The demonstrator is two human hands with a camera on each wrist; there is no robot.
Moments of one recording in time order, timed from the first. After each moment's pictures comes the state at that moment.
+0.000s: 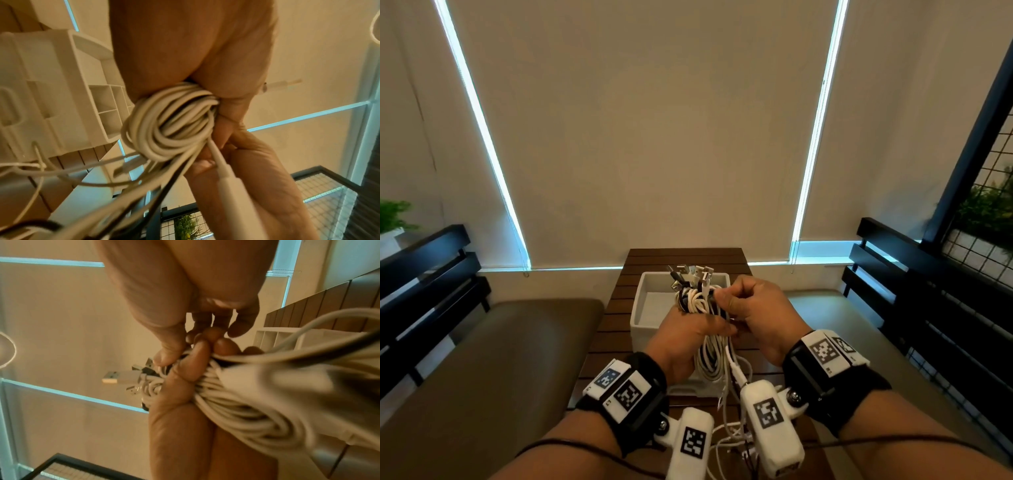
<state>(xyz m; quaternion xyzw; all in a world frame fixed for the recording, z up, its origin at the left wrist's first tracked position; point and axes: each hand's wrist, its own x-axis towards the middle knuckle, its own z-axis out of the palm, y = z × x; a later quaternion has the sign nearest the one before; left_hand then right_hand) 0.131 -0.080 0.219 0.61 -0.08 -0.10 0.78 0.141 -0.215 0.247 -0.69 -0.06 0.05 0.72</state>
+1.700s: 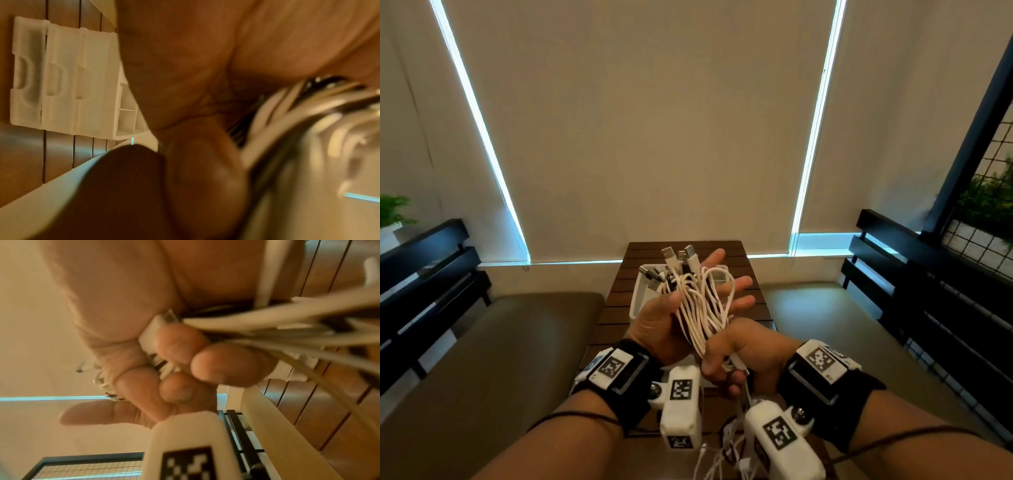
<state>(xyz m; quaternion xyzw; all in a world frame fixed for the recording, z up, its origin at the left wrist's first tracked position) 0.139 -0.062 0.217 0.36 -0.30 -0.24 0.85 0.108 -0.214 0.237 -0.65 -0.10 0.40 0.64</state>
